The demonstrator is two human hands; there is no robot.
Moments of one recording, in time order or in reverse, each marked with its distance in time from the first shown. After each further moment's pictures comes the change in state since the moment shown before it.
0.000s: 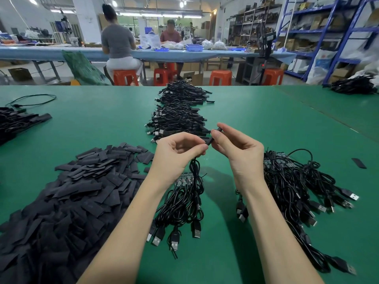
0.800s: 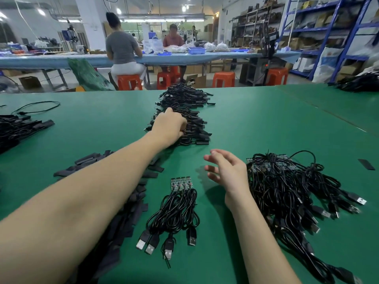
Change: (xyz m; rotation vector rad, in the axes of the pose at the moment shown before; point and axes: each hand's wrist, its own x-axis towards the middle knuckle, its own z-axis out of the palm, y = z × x) left_hand 0.130 -0.030 -0.029 1.561 -0.271 0.131; right_hand -0.001 0.030 -0.005 -0.099 0.158 0.391
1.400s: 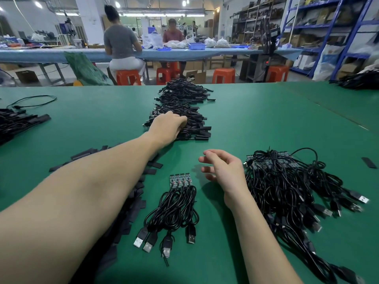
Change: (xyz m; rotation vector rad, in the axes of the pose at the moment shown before) left_hand 0.002 -0.016 0.035 -0.051 0.080 0.112; right_hand 0.000 0.005 0.000 -0.154 -0.069 -0.001
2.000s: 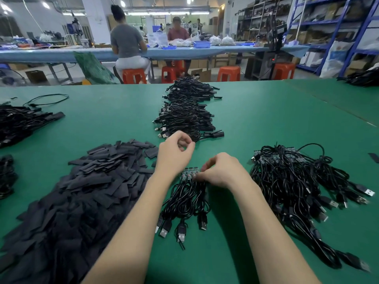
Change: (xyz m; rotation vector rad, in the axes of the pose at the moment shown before) left_hand -0.099 0.068 -0.016 -0.802 0.257 -0.556; right_hand -0.001 -0.011 0.016 -1.093 -0.174 0.055
